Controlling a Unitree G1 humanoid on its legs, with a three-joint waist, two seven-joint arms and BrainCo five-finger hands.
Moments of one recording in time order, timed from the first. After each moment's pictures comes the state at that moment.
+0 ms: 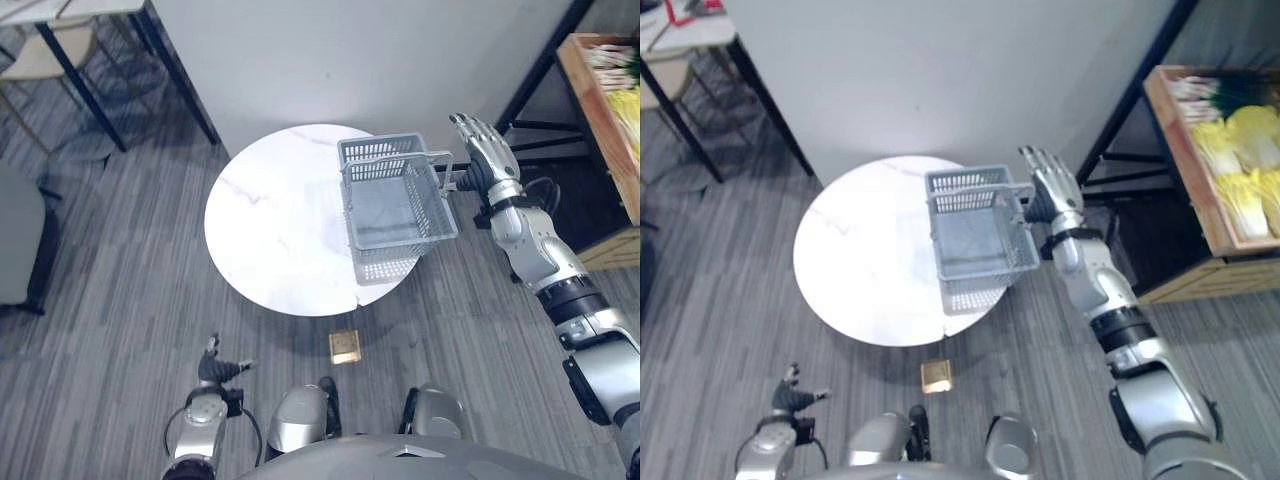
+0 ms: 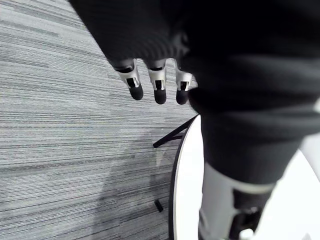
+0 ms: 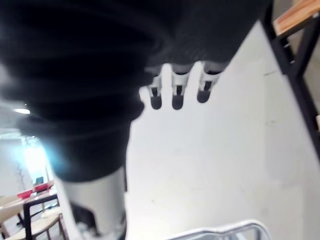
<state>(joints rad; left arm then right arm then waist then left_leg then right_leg) 0.11 0.23 0.13 0.67 0.07 -0.06 0.18 -0.64 -0.56 0.33 0.48 -0.61 -0.03 -0.21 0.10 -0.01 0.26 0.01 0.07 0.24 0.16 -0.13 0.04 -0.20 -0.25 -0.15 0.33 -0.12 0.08</state>
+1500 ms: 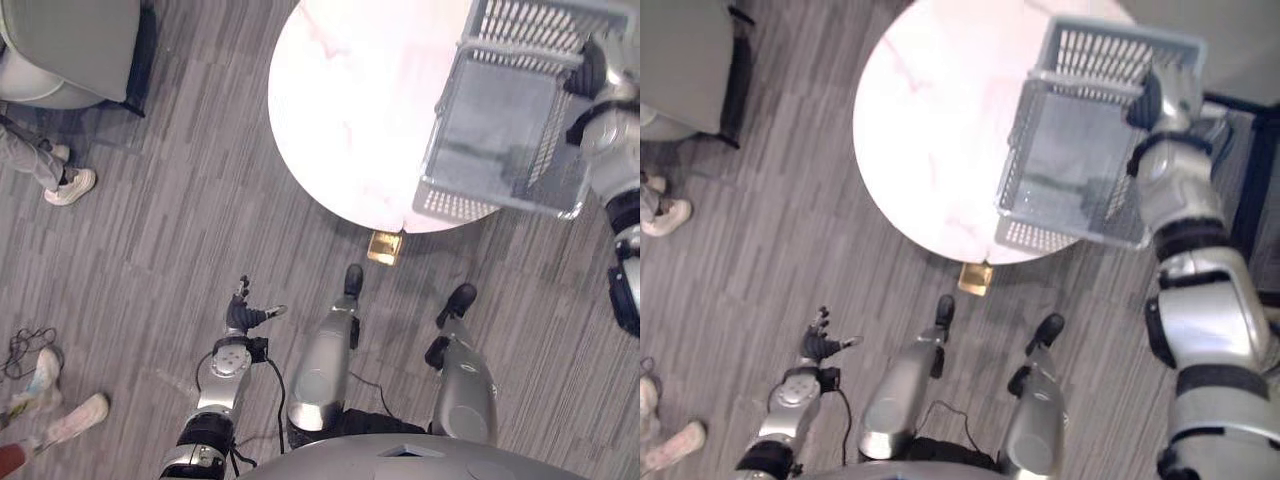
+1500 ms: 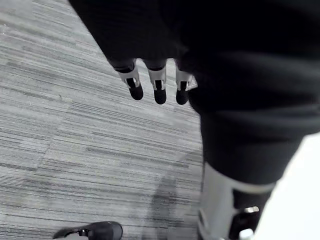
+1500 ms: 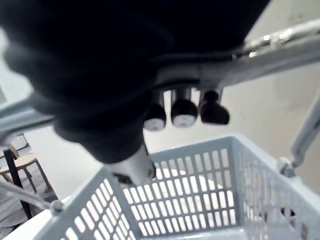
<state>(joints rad) 0.04 0.21 -0.02 0.61 -0.01 -0.11 0.17 -0.74 -0.57 0.18 0.73 -0.52 -0.01 -0.25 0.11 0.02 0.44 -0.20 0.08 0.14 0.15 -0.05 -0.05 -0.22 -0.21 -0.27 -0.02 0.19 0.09</state>
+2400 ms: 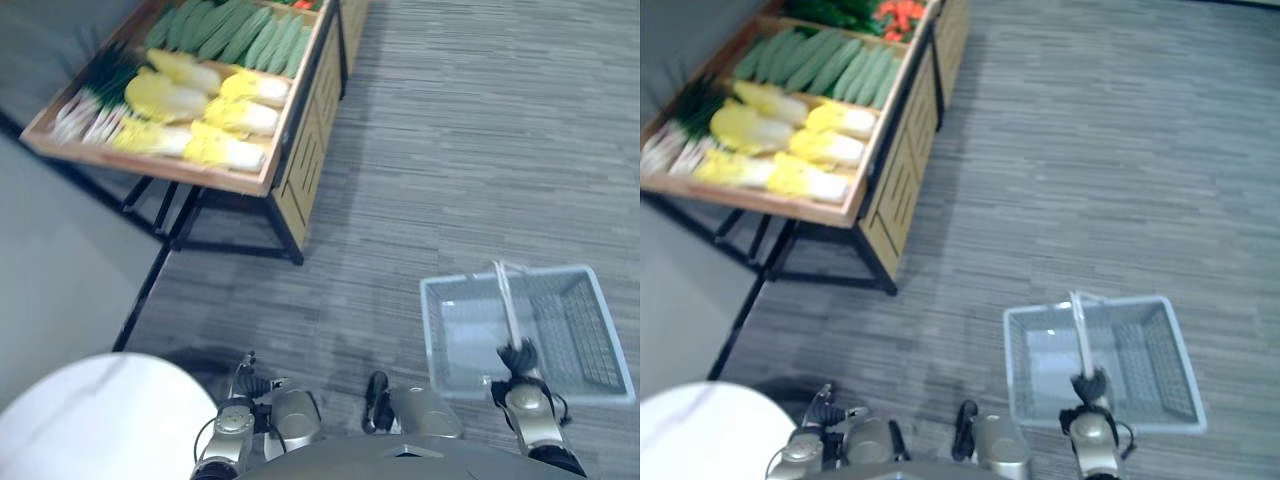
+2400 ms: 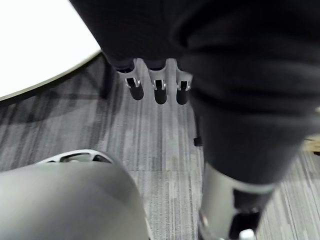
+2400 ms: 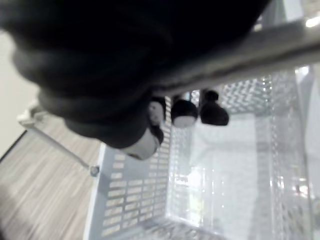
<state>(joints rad) 0.14 0.11 0.03 0.82 0.05 -0.08 0.14 0.12 -0.18 -0.24 0.71 -0.28 0.02 -0.32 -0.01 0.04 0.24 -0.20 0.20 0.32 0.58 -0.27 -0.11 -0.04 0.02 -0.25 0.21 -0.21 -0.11</state>
